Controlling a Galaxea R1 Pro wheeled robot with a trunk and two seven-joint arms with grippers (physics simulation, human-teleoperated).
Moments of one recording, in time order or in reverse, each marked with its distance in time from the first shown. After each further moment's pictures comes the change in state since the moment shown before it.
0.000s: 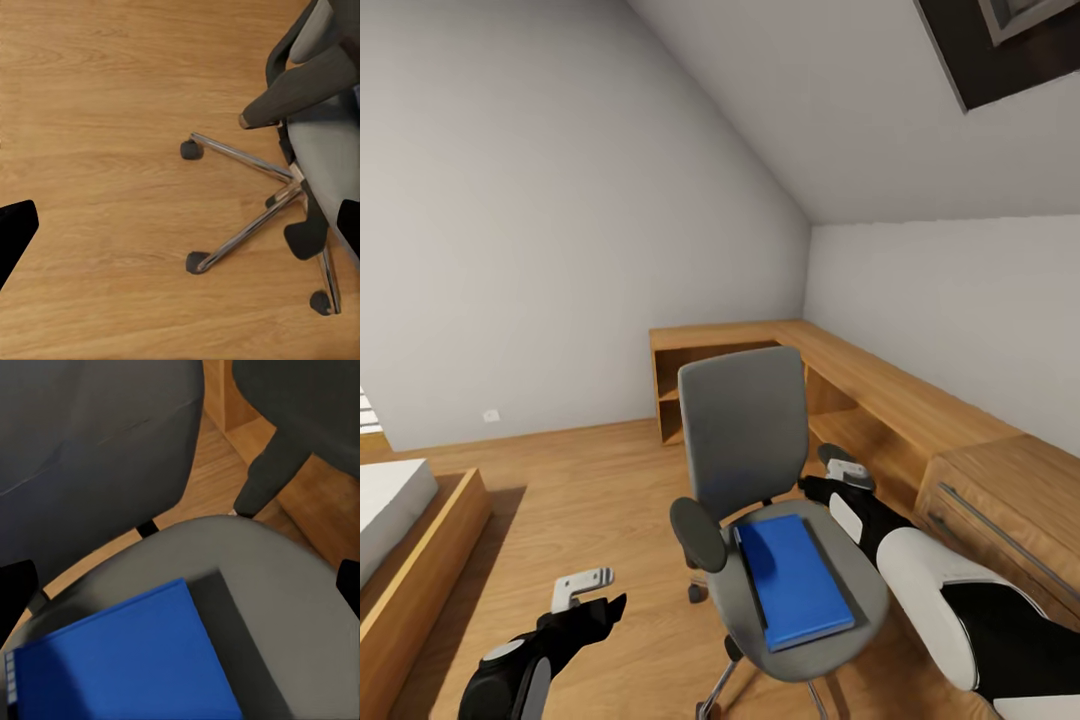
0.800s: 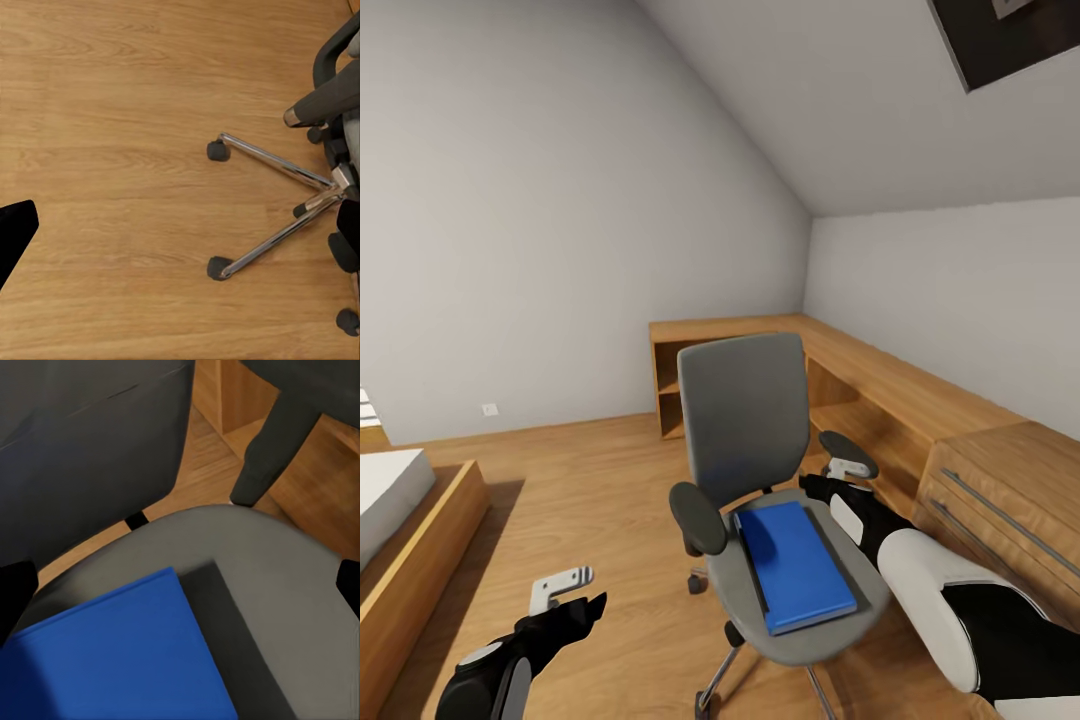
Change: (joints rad) left arm -0.004 0.006 0.079 -0.011 0.002 -0.002 -0.002; right arm 0.004 -0.003 0.000 0.001 0.001 -0.041 0.001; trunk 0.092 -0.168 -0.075
